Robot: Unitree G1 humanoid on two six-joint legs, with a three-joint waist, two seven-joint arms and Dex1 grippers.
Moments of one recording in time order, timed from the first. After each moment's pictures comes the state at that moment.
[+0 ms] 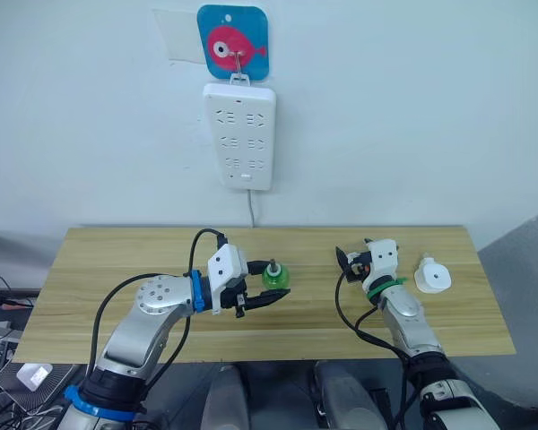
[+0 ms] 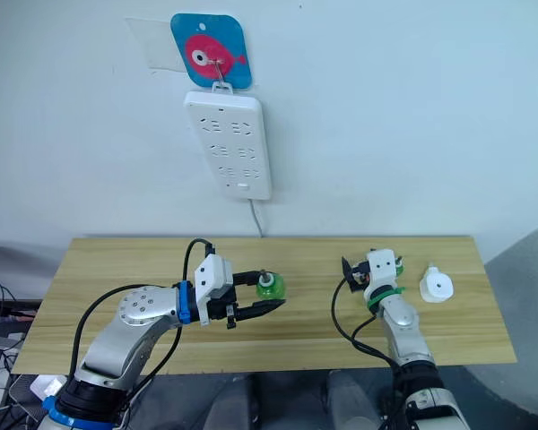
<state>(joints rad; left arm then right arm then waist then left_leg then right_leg) -0.16 0.53 -0.15 -0.20 -0.32 0.22 -1.01 -0.26 -0.16 0.01 0.45 0.10 -0.20 0.31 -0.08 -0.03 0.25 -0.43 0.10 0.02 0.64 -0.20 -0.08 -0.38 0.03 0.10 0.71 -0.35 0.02</state>
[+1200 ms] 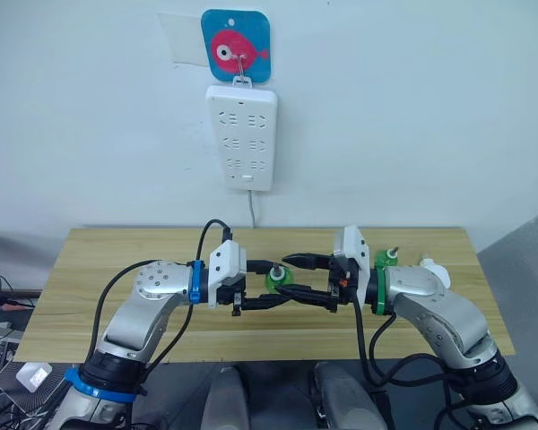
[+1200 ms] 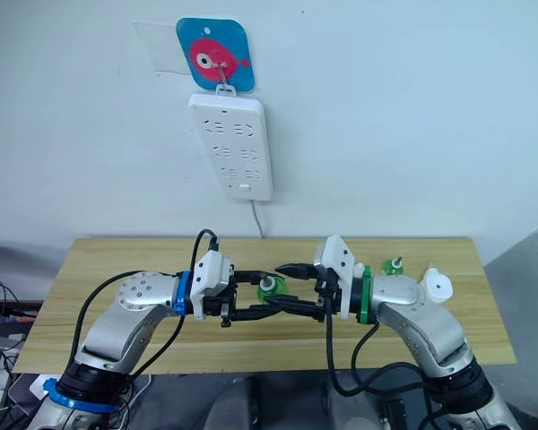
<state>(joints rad) -0.25 0.56 -0.16 -0.15 -0.35 0.18 -1.20 -0.29 -0.43 0.28 -0.40 0.50 0.54 0.83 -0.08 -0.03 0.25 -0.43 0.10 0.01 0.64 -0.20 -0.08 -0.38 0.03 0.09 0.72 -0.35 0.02</state>
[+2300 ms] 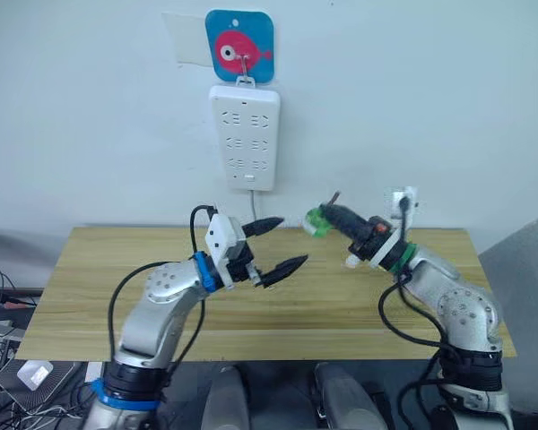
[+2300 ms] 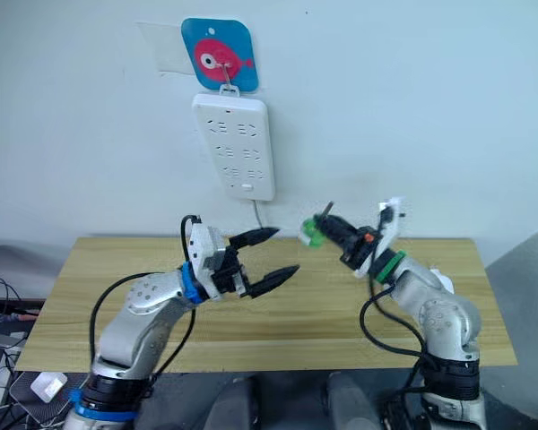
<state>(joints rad) -0.22 0.31 -0.09 -0.29 -0.37 0.21 -0.78 -0.33 -0.11 -0.28 -0.31 1.15 0.93 0.16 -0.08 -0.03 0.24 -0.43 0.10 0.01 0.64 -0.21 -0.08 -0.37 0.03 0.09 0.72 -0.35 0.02</state>
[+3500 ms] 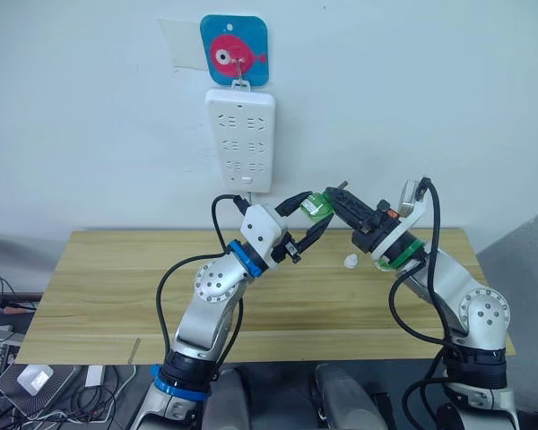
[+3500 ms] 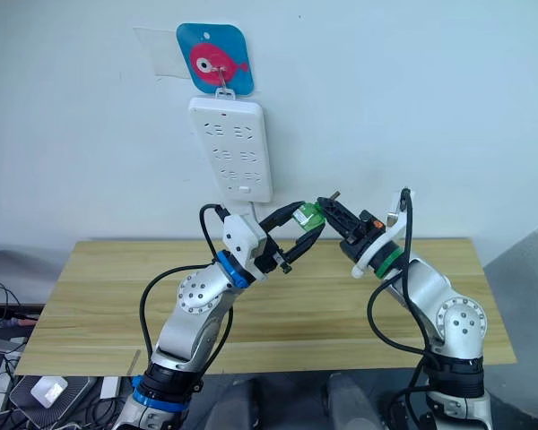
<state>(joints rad) -0.30 0.14 -0.21 -0.18 -0.15 -0.03 -0.57 -0.33 -0.22 -0.16 -0.32 1.71 0.77 -0.25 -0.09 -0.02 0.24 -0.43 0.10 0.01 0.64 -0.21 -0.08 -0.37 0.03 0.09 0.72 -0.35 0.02</state>
